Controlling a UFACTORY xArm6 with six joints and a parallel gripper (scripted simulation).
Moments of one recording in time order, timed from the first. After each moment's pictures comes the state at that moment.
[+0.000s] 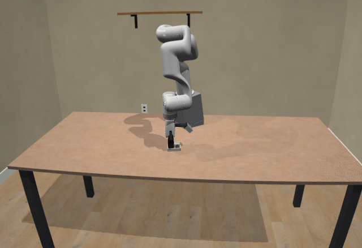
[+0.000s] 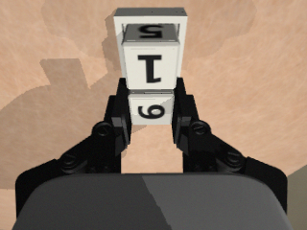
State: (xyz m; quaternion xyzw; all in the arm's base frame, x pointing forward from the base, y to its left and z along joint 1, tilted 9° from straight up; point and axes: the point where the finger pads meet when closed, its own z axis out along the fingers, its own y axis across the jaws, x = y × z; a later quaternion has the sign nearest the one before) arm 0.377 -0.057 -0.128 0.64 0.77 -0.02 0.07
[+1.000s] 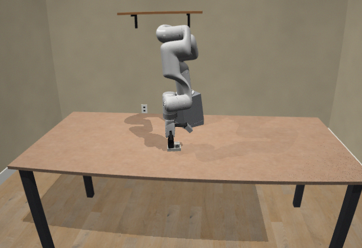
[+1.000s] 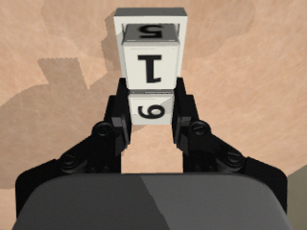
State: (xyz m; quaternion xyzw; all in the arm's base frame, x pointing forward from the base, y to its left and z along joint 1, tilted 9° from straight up) arm 0.377 -0.057 -0.128 0.64 0.77 -0.02 0.07
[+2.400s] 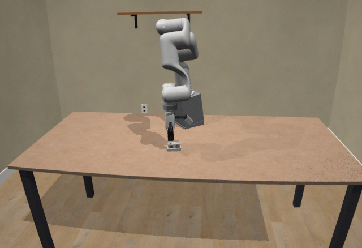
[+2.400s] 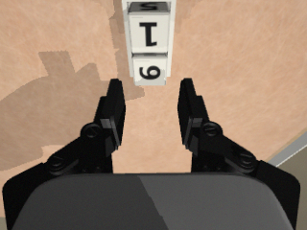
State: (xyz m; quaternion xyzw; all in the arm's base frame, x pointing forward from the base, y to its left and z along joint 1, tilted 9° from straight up) arm 0.374 -0.051 -0.082 0.64 0.77 -0.02 0.08
